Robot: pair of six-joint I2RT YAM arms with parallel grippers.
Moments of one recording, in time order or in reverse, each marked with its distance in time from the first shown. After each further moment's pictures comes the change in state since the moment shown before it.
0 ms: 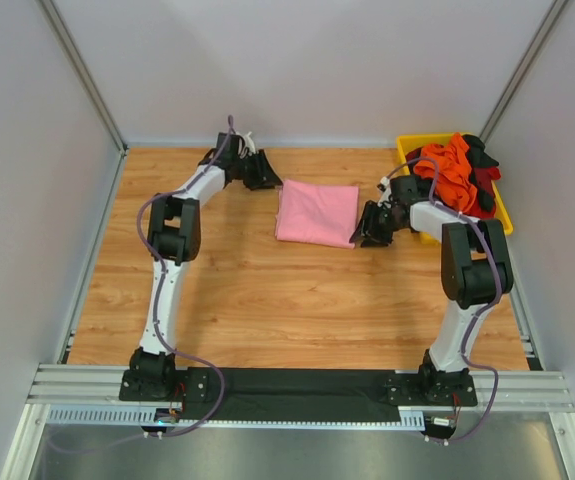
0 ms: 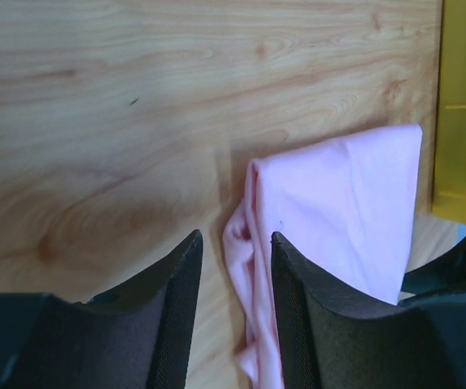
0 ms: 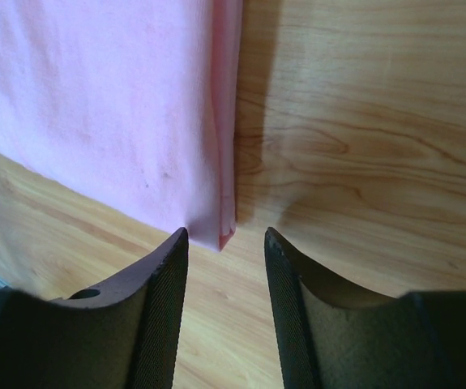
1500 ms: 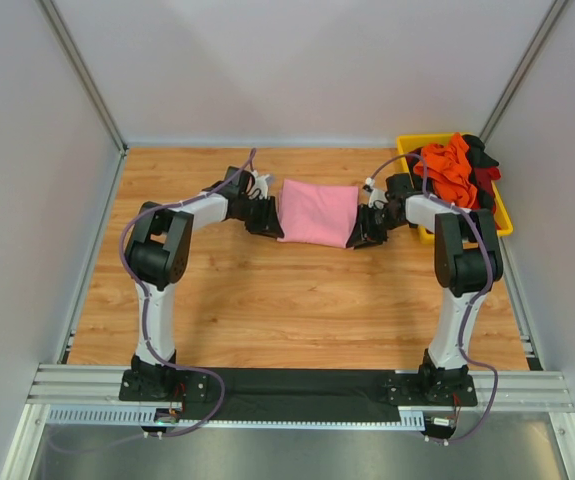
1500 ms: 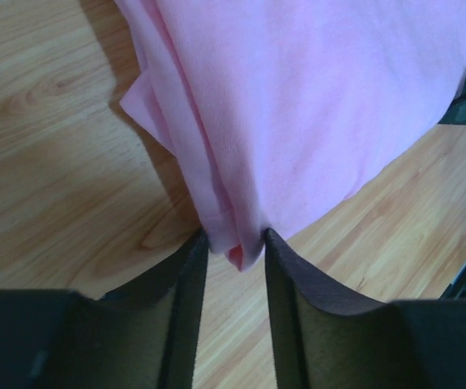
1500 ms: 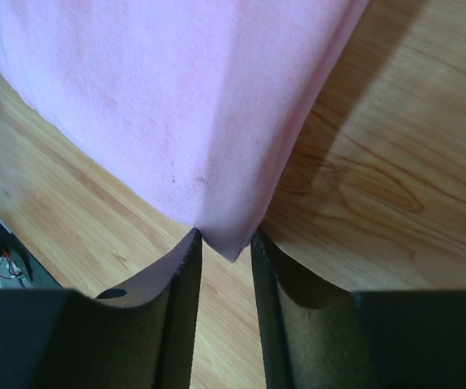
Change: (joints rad) left arm -0.116 -0.465 -0.731 -0.001 -0.023 0.249; right arm -0.005 0.106 0.108 -0.117 -0.184 -0.269
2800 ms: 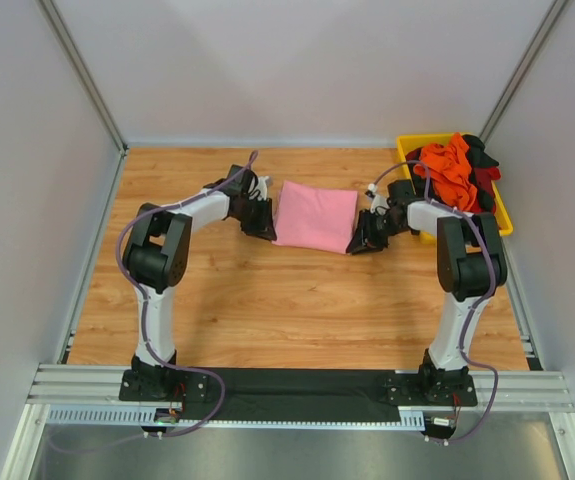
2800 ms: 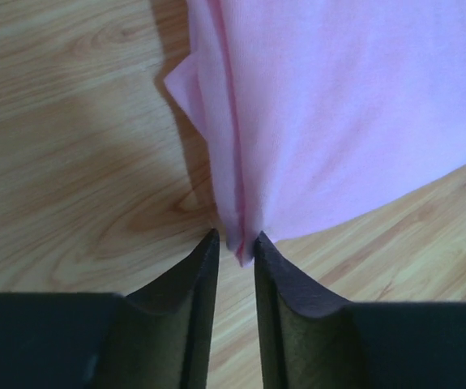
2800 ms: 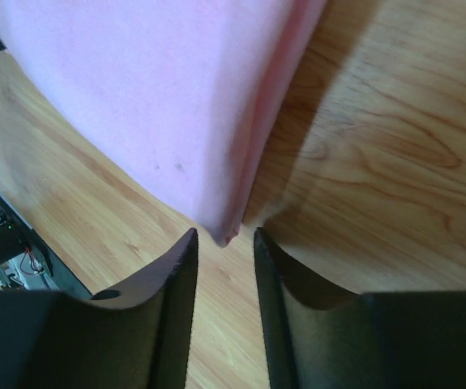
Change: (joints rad) left arm -0.017 -0.018 0.032 -0.137 -0.154 0.007; right arm -0.003 -0.037 -0.085 0.041 -0.026 0.047
